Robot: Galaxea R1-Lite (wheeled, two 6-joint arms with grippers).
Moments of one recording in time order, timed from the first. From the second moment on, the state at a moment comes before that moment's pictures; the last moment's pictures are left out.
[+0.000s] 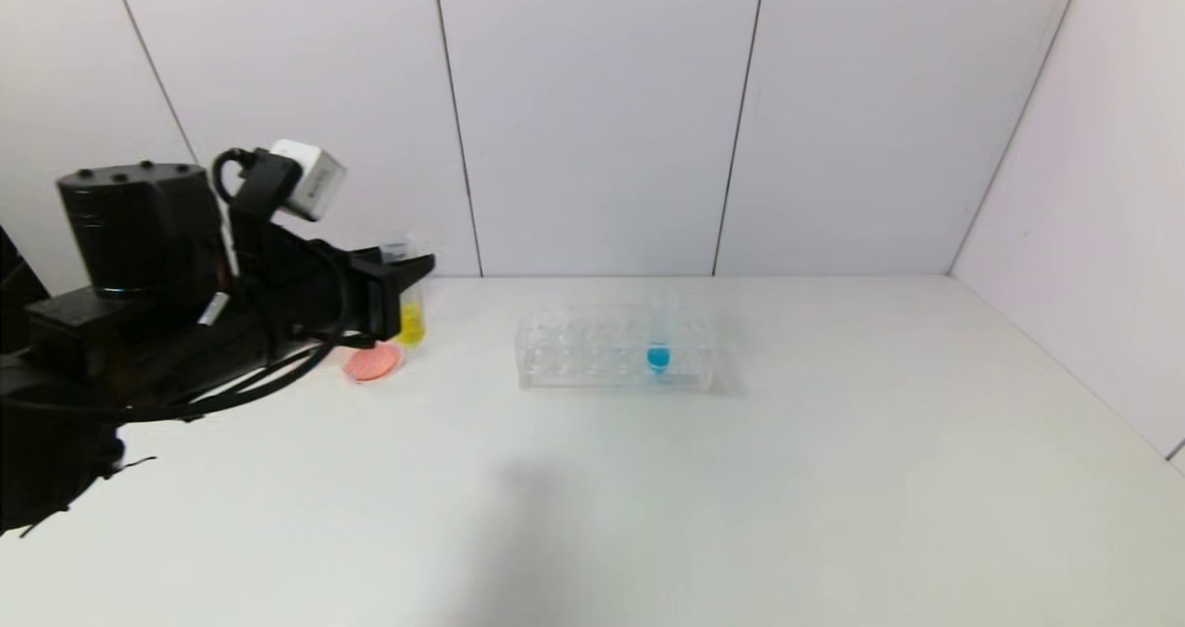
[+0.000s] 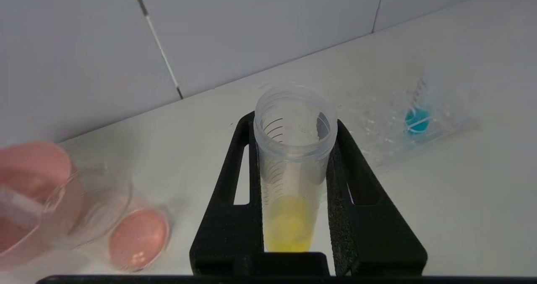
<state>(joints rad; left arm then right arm) -0.31 1.55 -0.76 -0.71 -0.14 0.07 0.00 0.00 0.00 0.00 -0.04 0.09</state>
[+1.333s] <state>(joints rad) 0.27 1.79 -1.36 0.19 -0.55 0.59 0.00 0.00 0.00 0.00 -0.04 0.09</state>
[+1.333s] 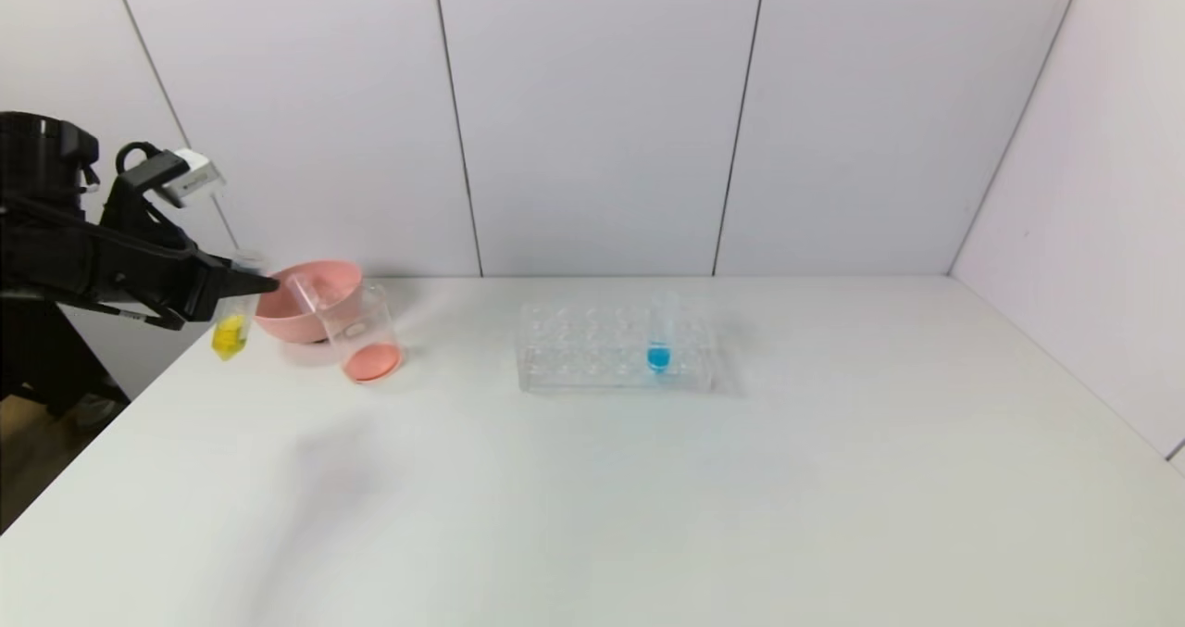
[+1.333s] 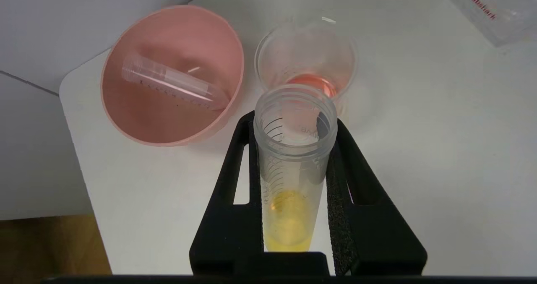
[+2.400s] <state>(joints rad) 0.17 2.06 -1.99 0.83 -0.37 0.84 0.00 0.00 0.00 0.00 -0.04 0.09</state>
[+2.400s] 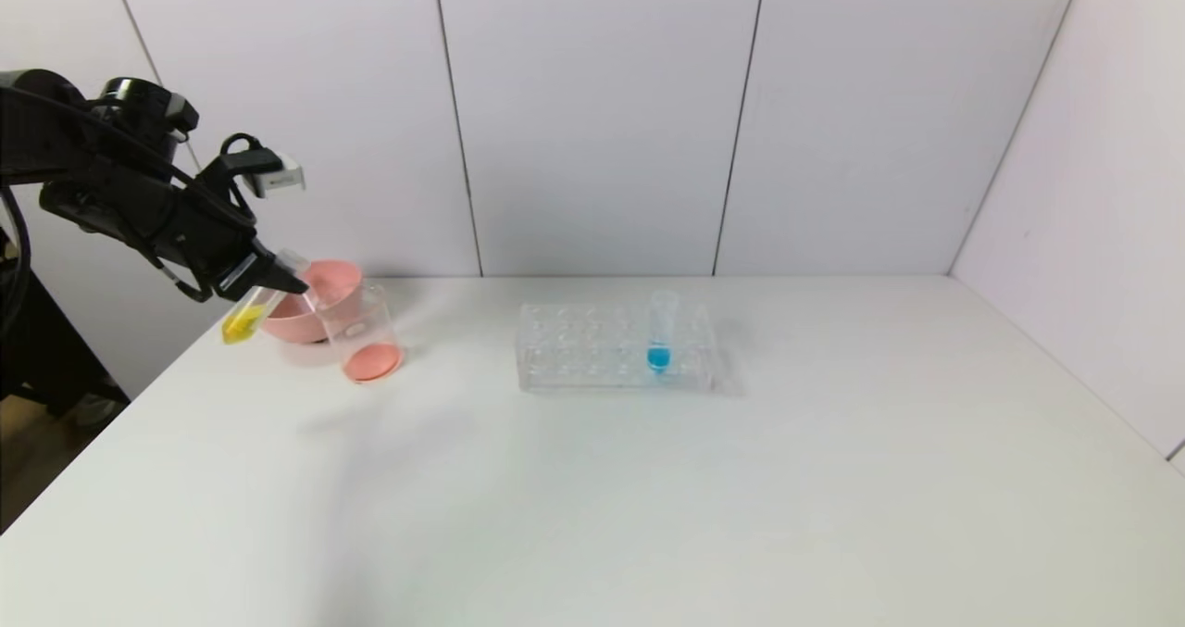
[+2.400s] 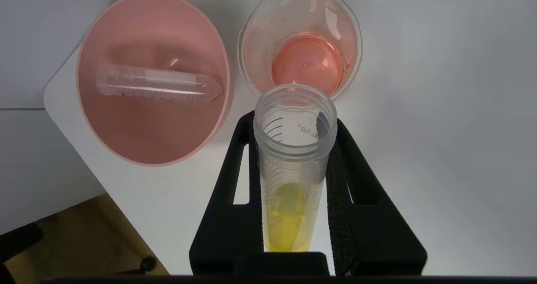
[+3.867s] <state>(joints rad) -0.06 2.10 -2.02 0.87 0.21 1.06 0.00 0.00 0.00 0.00 -0.04 0.09</state>
